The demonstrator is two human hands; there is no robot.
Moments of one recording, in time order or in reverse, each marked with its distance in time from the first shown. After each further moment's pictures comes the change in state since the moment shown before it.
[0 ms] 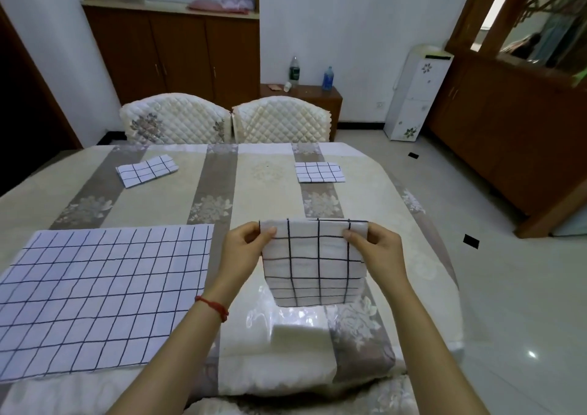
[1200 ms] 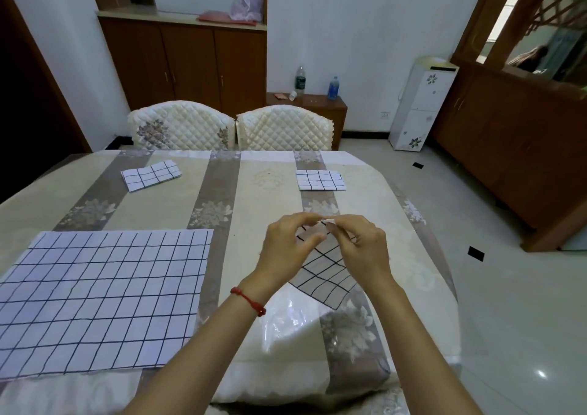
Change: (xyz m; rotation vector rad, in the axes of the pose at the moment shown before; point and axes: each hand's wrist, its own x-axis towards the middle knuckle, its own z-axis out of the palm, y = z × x) left_hand -0.013 0.046 0.058 0.396 -0.117 0.405; right_hand 0.011 -0.012 0.011 -0.412 0.029 -0.605
